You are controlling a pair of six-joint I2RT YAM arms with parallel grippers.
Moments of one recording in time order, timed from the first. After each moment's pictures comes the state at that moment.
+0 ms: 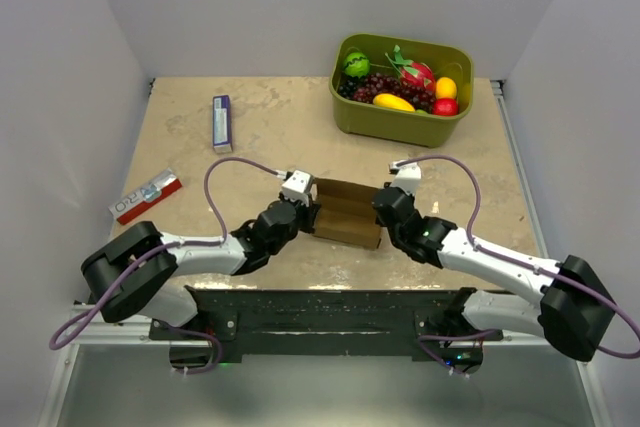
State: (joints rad) left arm -0.92 1.43 0.48 0.64 -0.34 -0.36; right arm 0.84 1.15 0.62 -0.16 0.68 0.61
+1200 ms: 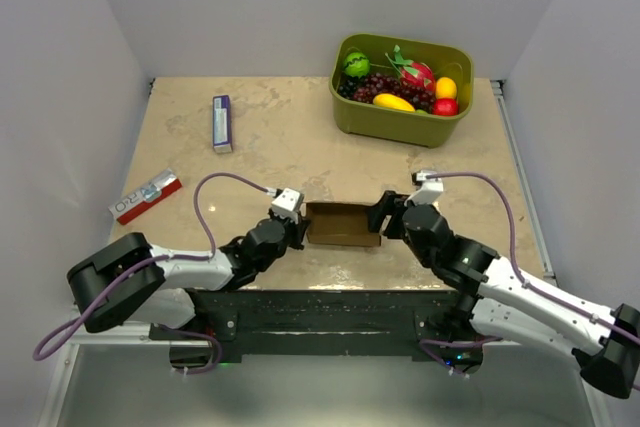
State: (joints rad) left arm -0.97 1.33 0.31 0.68 -0.39 -0.36; right arm 0.92 0.77 0.55 -0.24 0.54 0.72
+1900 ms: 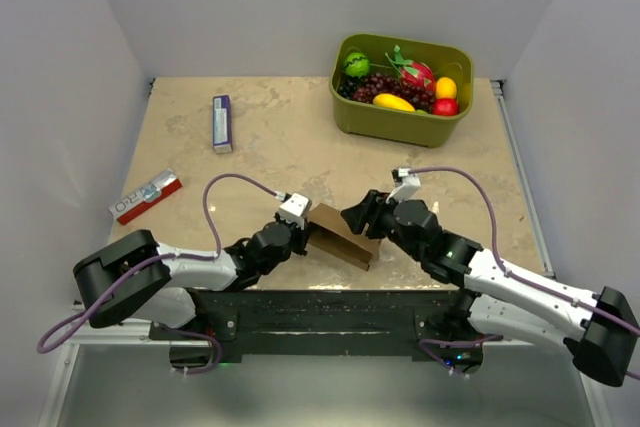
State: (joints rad) left arm -1.01 1.37 0.32 0.66 -0.38 -0.34; right arm 0.92 0.88 0.56 -0.03 0.31 0.77
